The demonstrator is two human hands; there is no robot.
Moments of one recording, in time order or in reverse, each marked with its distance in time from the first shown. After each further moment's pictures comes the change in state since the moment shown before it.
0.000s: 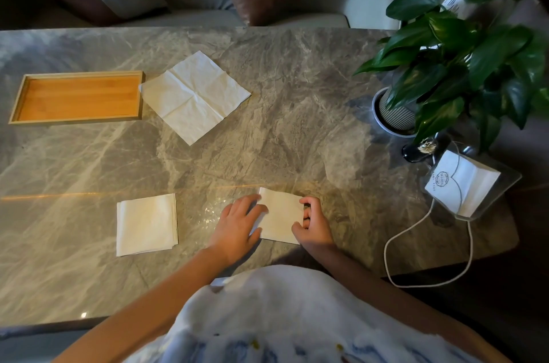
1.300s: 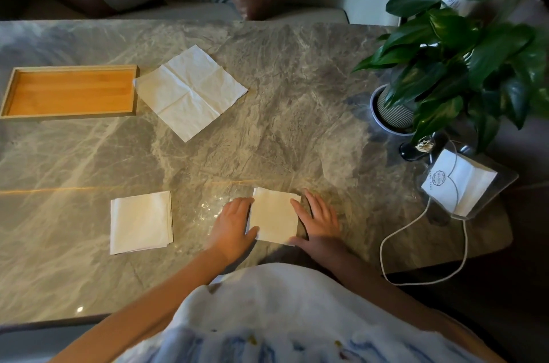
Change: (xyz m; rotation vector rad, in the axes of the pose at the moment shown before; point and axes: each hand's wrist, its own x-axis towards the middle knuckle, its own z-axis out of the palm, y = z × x) left_hand 0.003 0.003 0.010 -0.219 -0.018 -0.248; right_hand 0.002 0.014 -0.024 -0.907 -0.176 -0.209
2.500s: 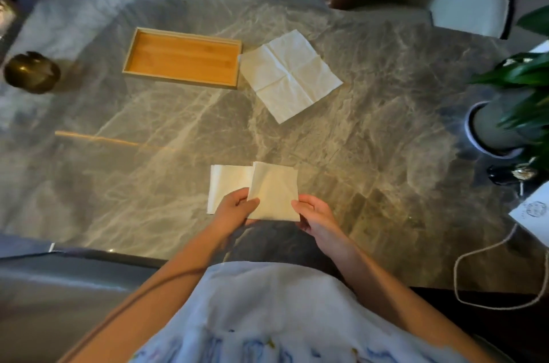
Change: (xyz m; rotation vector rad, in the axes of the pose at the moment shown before) left_hand -0.082 -0.107 -0.104 -1.103 0.051 -0.520; right_hand 0.019 -0.193 0.005 1.366 -0.200 0.394
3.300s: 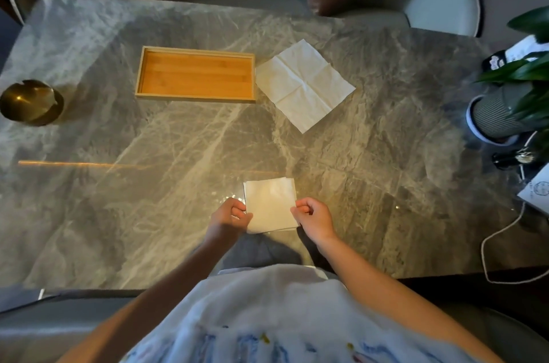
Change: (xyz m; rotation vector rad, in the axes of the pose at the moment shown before) left_hand 0.045 -0.032 -0.110 0.303 0.121 0.130; right_hand 0.022 0.012 0.101 -0.346 0.289 -0.198
